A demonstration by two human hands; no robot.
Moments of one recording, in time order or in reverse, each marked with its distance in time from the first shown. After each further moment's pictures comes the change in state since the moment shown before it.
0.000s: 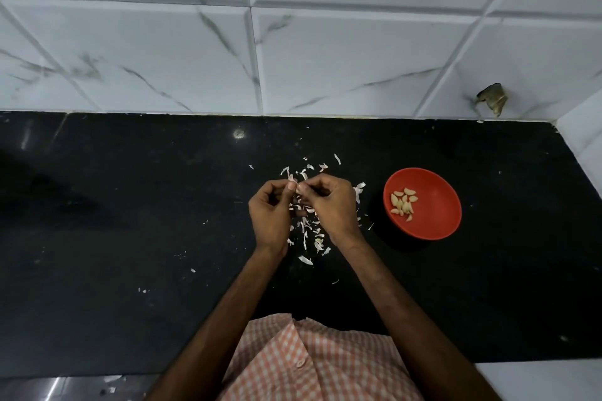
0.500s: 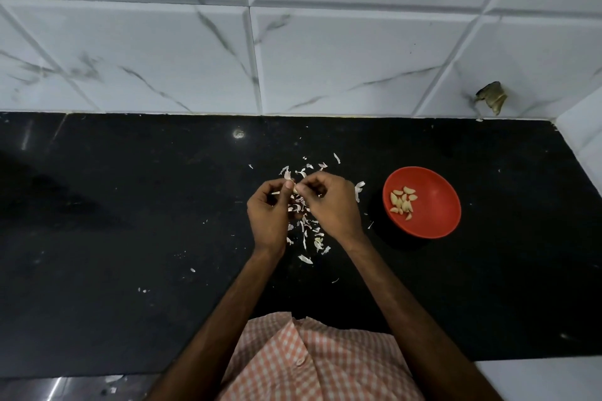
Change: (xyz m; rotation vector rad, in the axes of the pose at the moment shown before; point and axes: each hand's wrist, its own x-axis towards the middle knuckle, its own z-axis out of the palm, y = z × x) left_hand 0.000 -0.004 -0.005 0.080 0.003 0.038; right_hand -0.002 -0.013 -0.007 -0.287 -0.015 -0.162
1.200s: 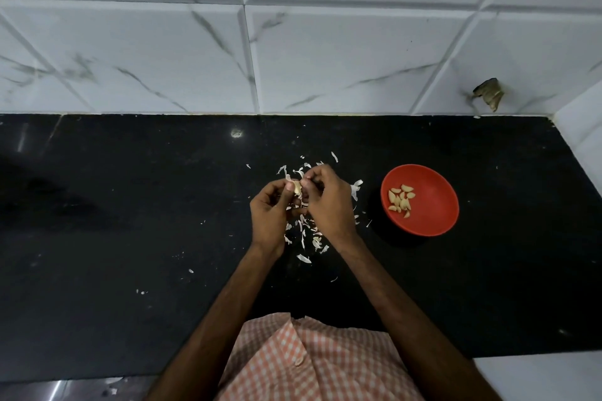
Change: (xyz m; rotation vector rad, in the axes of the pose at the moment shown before) left_hand 0.001 0.001 0.001 -0.133 -0.145 -0.118; right_hand 0.001 0.009 0.009 -0.010 0.093 0.002
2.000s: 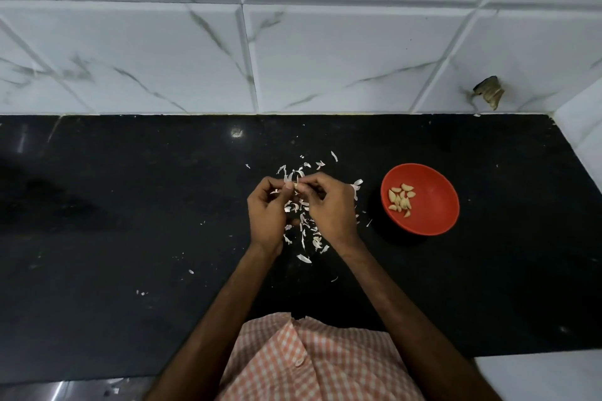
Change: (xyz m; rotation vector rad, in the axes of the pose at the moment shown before) left_hand -0.004 0.015 0.005 0.104 0.061 -0.020; right_hand -0.005 0.006 -0.001 0.072 0.025 -0.101
